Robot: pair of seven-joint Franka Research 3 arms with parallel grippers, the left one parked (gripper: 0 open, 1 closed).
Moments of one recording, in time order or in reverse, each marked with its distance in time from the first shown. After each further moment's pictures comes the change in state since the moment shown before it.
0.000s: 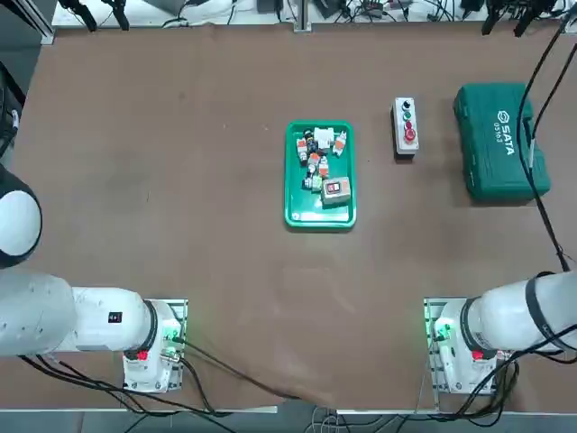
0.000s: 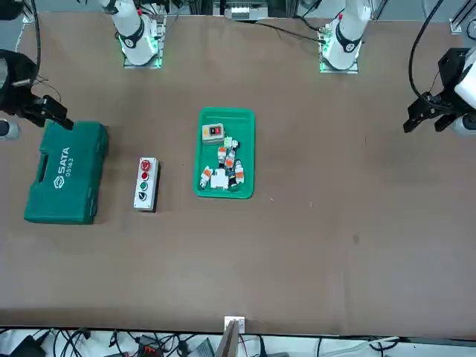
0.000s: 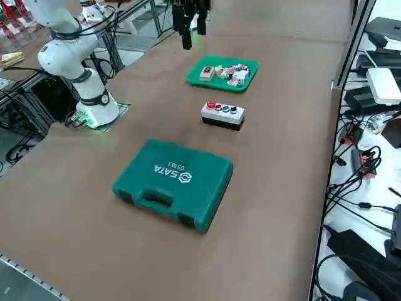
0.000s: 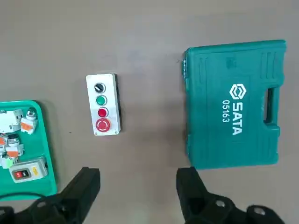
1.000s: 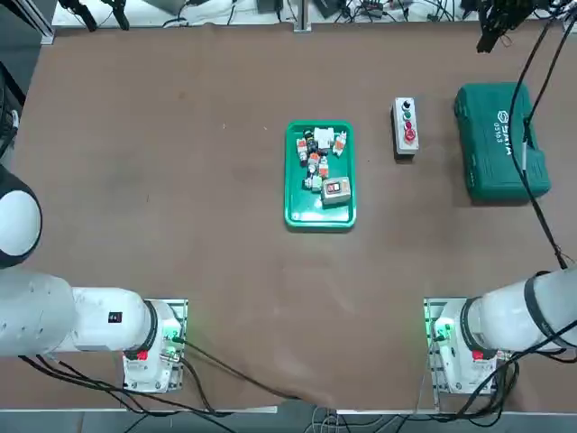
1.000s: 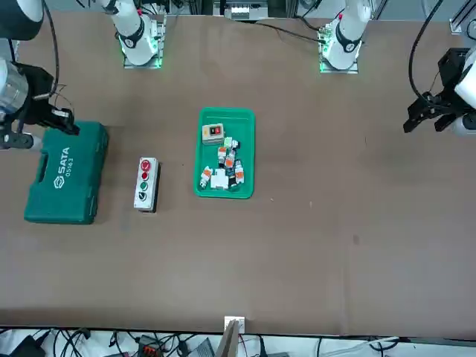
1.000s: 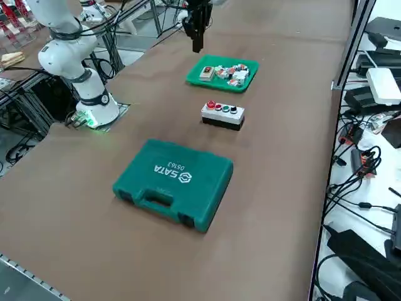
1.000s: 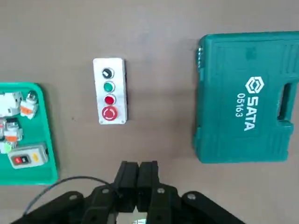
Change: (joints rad) arm 0.053 0.029 0.008 0.000 -0.001 -0.039 0.002
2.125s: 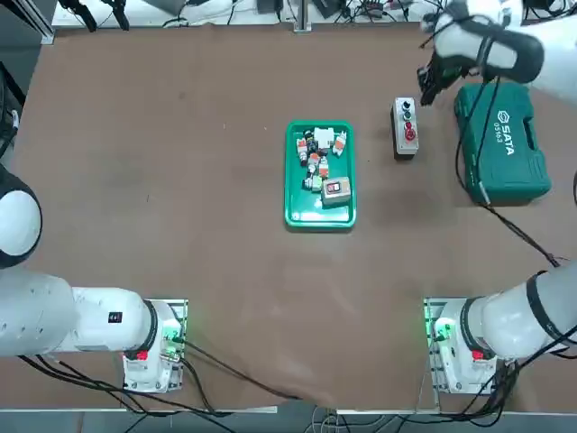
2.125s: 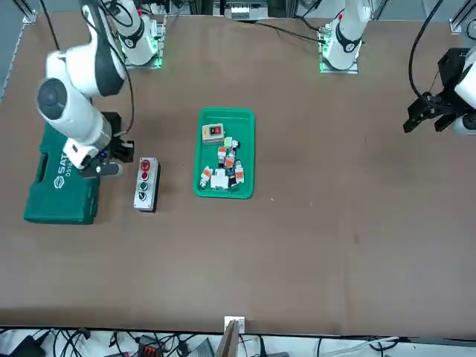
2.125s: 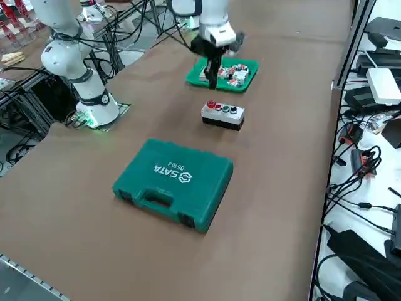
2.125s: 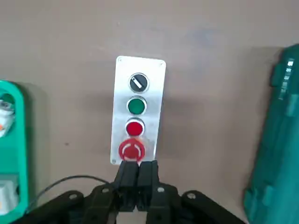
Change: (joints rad) arm 0.138 0.081 0.001 -0.458 0.001 0.622 0.014
